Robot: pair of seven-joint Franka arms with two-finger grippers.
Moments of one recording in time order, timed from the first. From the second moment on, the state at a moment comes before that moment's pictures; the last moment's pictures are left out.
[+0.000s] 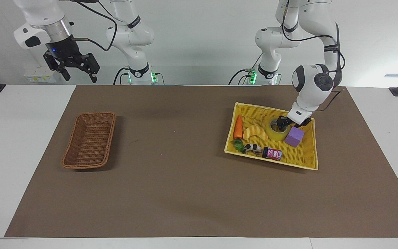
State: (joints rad) left arm -0.06 0.01 -0.04 -2.37 -0.02 2.28 -0.06; right arm 0.08 -0.07 -0.13 -1.56 -0.02 1.49 0.06
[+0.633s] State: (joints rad) left arm -0.06 0.02 -0.03 -2.20 -0.02 2.04 -0.08; right arm 0.08 -0.07 -0.13 -1.56 -0.02 1.49 0.06
